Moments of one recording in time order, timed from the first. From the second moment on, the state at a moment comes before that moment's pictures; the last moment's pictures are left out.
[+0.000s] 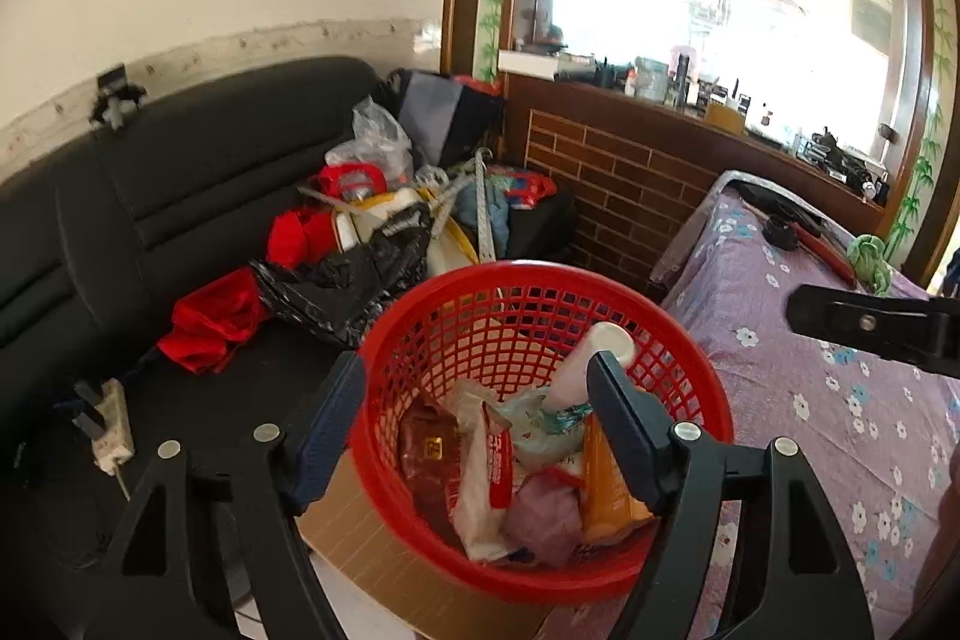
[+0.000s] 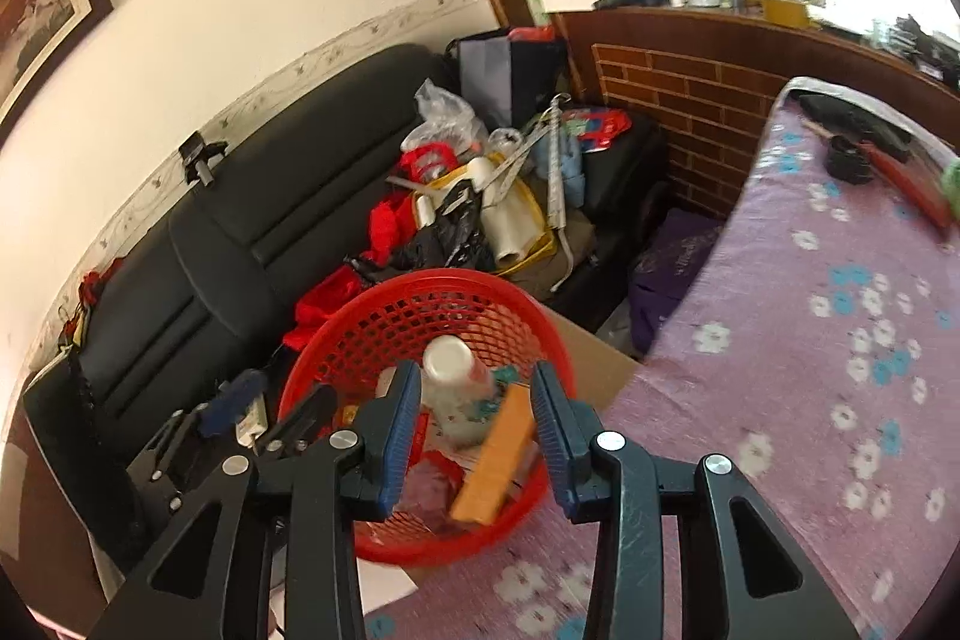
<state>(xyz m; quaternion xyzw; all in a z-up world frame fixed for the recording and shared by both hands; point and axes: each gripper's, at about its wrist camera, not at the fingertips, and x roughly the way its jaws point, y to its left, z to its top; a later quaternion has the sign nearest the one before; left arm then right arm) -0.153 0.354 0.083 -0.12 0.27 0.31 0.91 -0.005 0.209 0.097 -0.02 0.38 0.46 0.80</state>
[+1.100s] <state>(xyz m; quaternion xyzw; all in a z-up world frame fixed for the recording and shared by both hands) -0.206 0.168 0.073 0.01 0.26 0.34 0.90 -0.129 -0.011 0.071 -0.13 0.24 0.29 0.92</state>
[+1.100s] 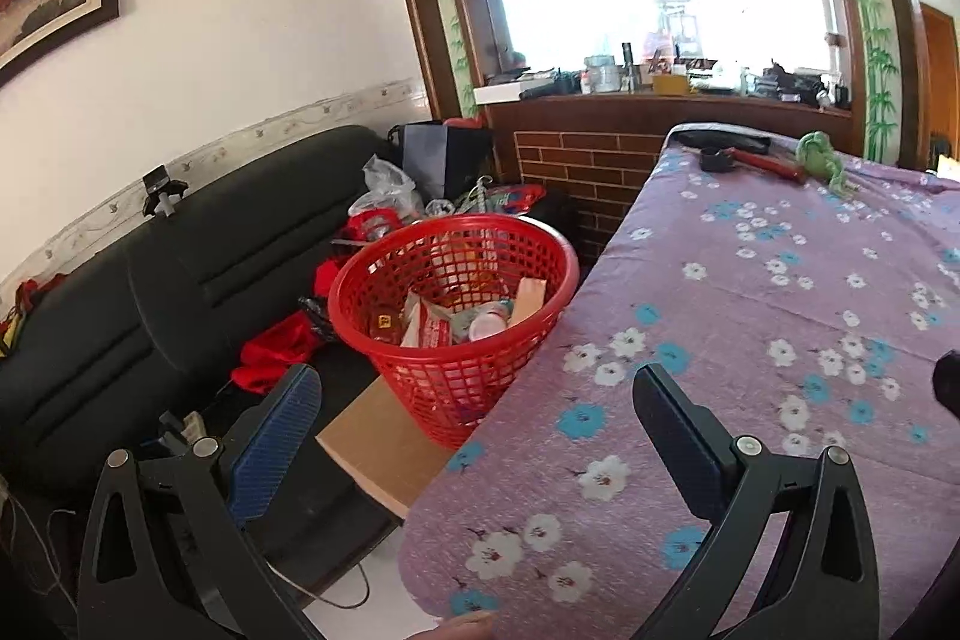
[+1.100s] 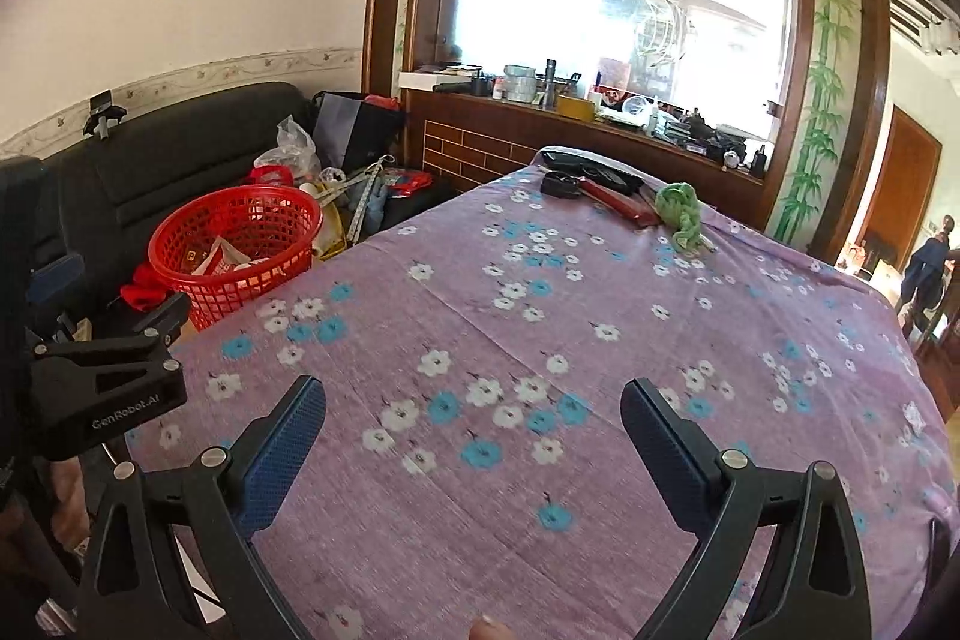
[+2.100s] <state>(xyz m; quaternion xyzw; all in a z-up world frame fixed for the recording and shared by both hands) -0.201 0.174 0.051 0.00 0.28 0.33 0.90 -0.130 -0.002 0.055 -0.14 0.27 0.29 0.91</state>
